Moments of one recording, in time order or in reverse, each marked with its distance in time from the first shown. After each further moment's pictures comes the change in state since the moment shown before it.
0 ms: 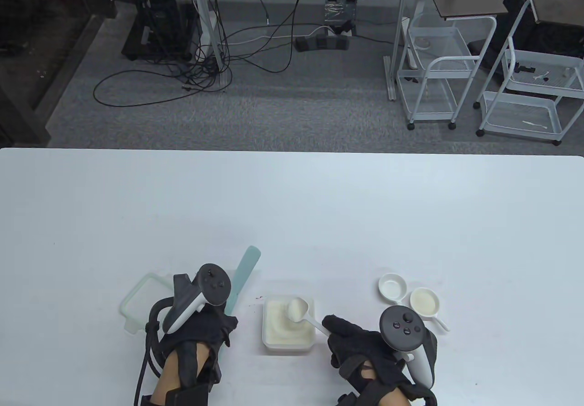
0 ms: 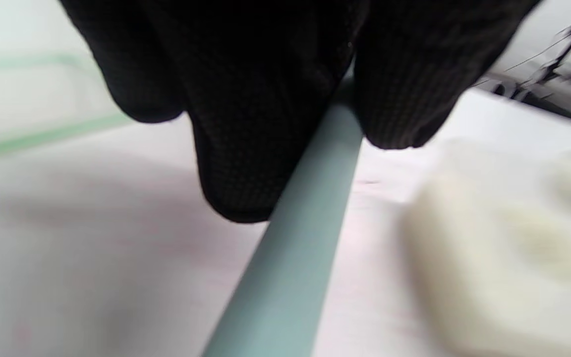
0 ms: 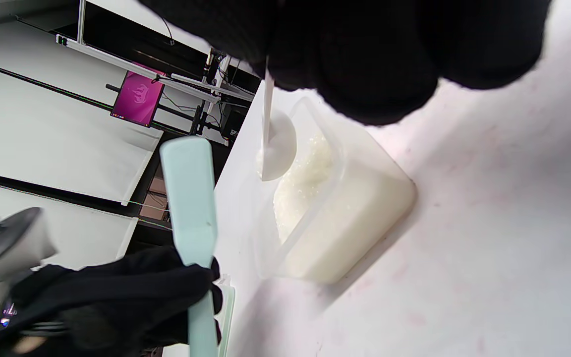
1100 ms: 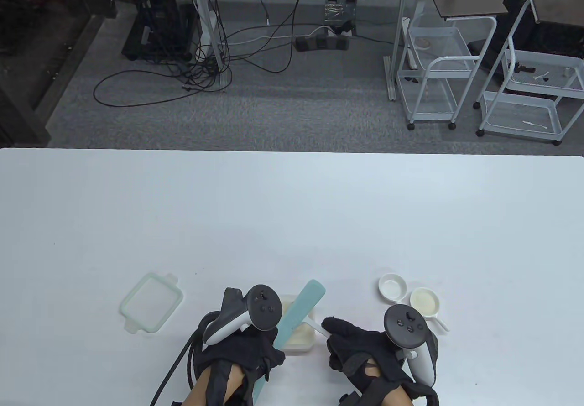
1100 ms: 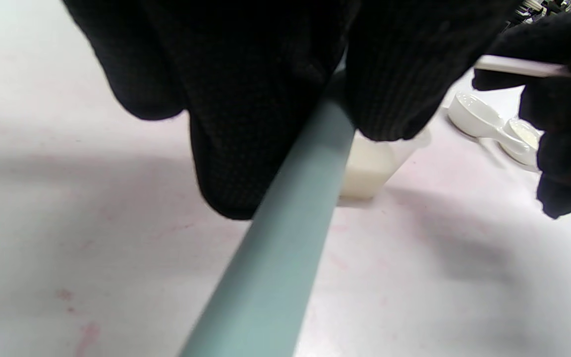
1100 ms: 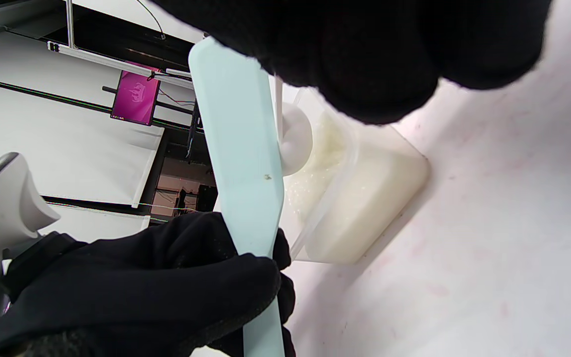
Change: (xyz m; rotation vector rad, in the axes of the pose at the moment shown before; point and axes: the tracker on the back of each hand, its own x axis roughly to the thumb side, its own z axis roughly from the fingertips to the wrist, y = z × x) left_hand 0.063 -0.044 0.013 -0.208 -0.173 -0.127; right_hand -0.003 -0.001 -0.002 0.048 0.010 -0.091
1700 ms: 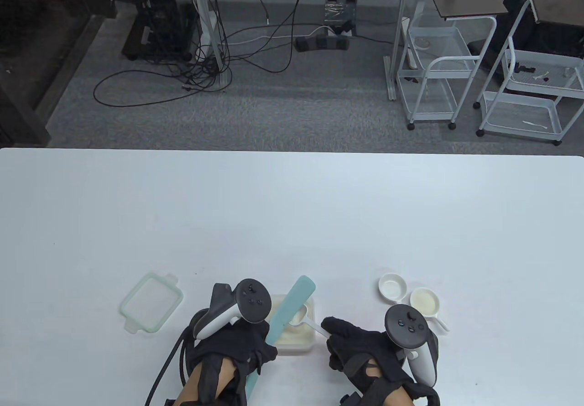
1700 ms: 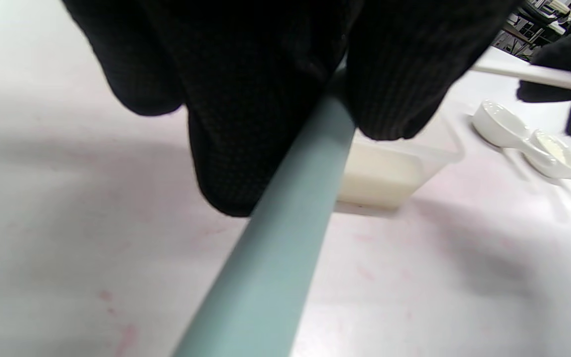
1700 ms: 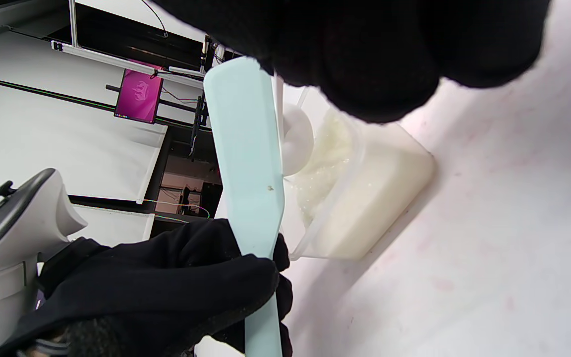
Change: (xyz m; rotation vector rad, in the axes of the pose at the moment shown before) left_hand -0.017 0.006 -0.003 -0.008 0.054 0.016; right_hand 0.000 -0.001 0.000 0.014 -0.007 -0.013
